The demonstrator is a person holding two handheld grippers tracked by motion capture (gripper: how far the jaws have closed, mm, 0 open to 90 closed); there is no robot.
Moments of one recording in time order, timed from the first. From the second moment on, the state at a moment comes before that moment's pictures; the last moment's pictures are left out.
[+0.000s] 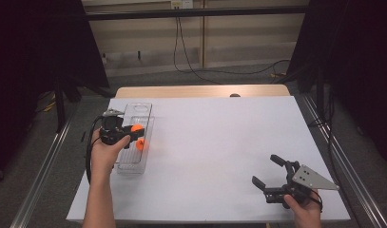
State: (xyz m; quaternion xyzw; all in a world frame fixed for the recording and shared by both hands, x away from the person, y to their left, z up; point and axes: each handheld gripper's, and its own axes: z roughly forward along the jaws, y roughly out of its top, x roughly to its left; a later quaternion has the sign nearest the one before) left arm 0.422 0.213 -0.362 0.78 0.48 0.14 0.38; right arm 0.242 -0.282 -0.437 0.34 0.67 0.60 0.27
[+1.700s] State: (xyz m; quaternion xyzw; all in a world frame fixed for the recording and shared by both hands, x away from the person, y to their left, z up) left arm 0.431 0.226 -0.381 0.77 0.52 0.18 0.34; right arm 0.242 -0.282 -0.437 0.34 0.67 0.61 0.27
